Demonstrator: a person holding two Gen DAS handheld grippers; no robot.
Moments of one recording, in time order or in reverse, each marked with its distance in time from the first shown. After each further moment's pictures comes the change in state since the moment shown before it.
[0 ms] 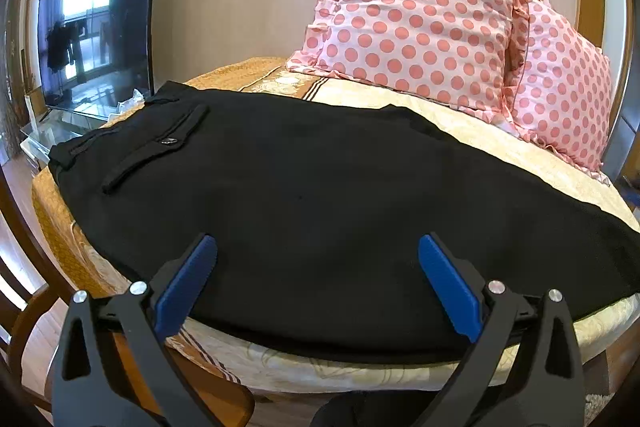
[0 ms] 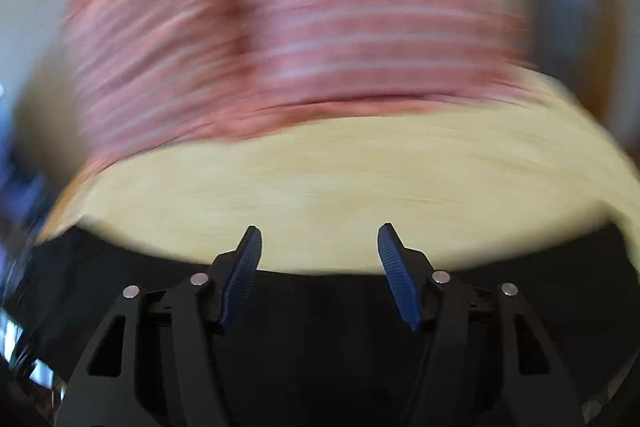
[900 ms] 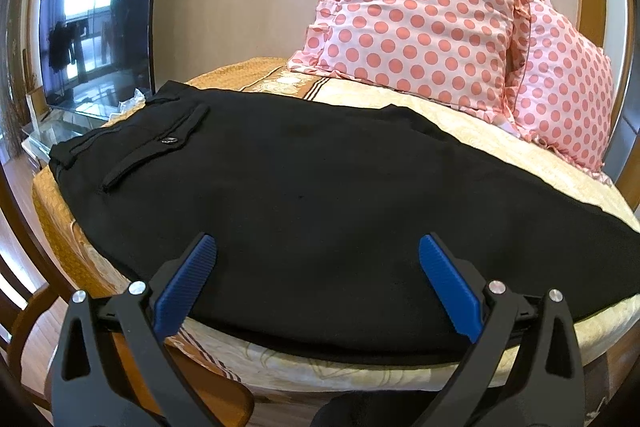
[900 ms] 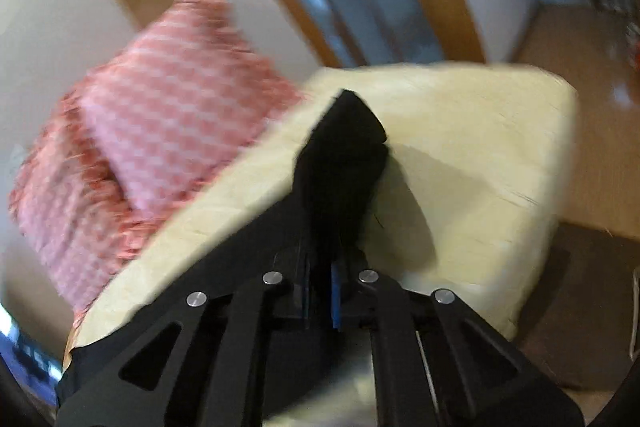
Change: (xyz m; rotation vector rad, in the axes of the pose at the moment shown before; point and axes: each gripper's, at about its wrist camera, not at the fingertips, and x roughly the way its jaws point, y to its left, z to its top) left arm 0.001 0.002 0.002 -0.004 -0.001 0.000; right arm -0.066 -0.148 -0.077 0.432 -0.273 0.007
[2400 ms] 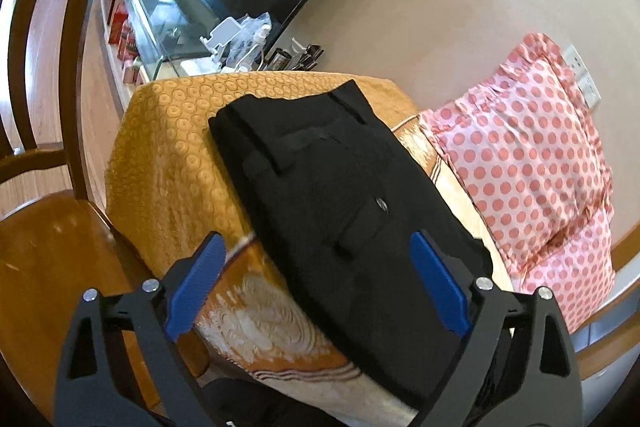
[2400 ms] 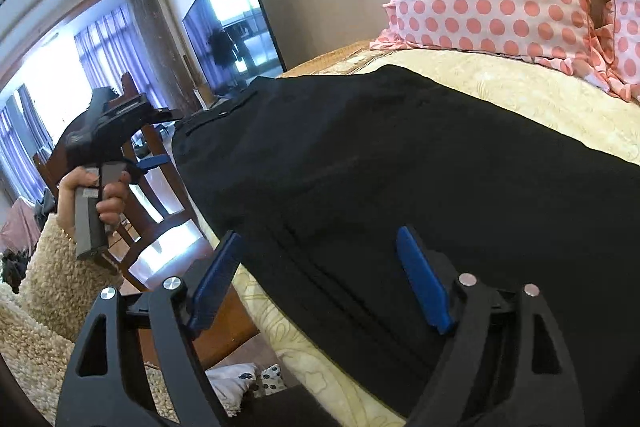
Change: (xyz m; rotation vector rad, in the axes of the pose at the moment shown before) left arm -0.018 0.171 0.020 -0.689 0.042 0.025; right arm -0.012 0.322 -0.262 -0.856 0.630 0.913
